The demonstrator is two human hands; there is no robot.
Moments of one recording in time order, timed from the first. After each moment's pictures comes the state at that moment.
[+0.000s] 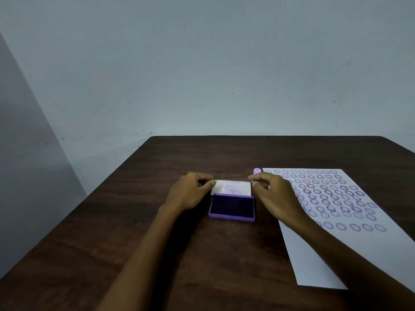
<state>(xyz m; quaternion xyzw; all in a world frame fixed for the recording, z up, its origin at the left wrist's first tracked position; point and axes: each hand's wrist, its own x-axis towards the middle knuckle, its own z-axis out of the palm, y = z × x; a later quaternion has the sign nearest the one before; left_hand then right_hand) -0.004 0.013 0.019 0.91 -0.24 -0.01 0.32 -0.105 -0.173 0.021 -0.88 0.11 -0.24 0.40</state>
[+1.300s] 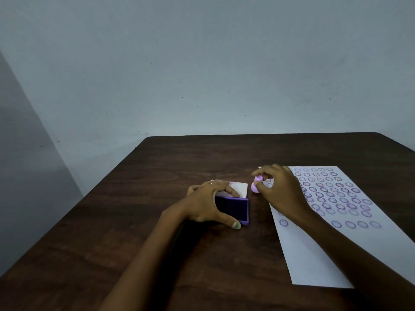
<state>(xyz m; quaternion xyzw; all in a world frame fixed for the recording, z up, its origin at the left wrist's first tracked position) -0.041 -0.008 0.035 0.88 -0.38 -0.13 0.24 -0.099 -0.199 0.014 -0.90 0.08 -0.33 0.27</state>
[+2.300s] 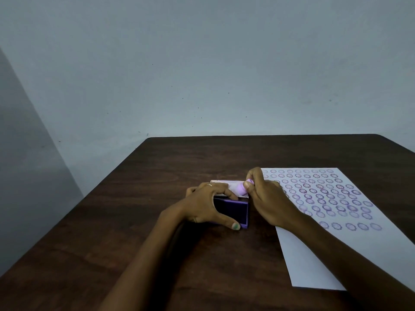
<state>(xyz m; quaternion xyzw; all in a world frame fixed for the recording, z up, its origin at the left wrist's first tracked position) -0.048 -0.005 0.042 0.88 -0.39 -0.13 0.23 -0.100 -0.187 0.007 -0.94 -0.02 -0.19 0.29</state>
